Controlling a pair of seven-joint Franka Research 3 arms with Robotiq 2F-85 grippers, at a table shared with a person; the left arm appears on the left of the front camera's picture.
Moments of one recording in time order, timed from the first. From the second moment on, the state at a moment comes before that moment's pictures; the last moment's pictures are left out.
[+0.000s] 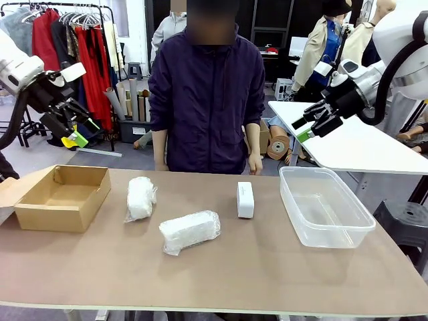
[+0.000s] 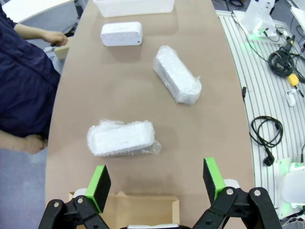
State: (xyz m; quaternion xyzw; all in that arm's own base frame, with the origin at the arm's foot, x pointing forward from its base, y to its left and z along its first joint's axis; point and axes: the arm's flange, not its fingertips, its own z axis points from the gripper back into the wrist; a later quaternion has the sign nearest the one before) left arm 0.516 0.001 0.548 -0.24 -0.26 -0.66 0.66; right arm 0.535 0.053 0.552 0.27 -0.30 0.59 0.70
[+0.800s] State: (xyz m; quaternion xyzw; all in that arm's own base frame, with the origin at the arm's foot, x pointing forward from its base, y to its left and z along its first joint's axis) left arm 0.516 0.001 0.548 -0.24 -0.26 -0.66 0.66; right arm 0.535 0.053 0.552 0.27 -0.30 0.58 0.70
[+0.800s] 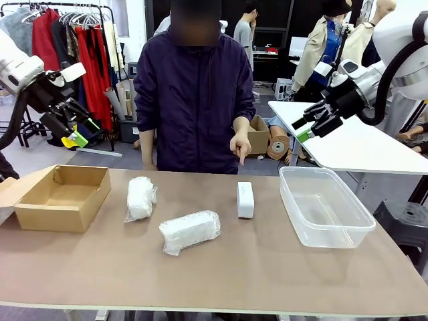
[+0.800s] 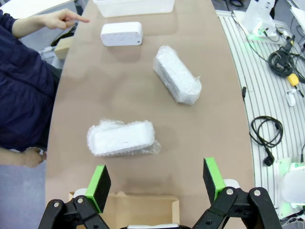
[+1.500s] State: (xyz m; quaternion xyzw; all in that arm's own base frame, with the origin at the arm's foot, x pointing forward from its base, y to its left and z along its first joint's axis) left arm 0.516 0.001 0.548 -0.24 -0.26 -0.66 0.66; right arm 0.535 0.053 0.552 0.27 -0.30 0.58 0.70
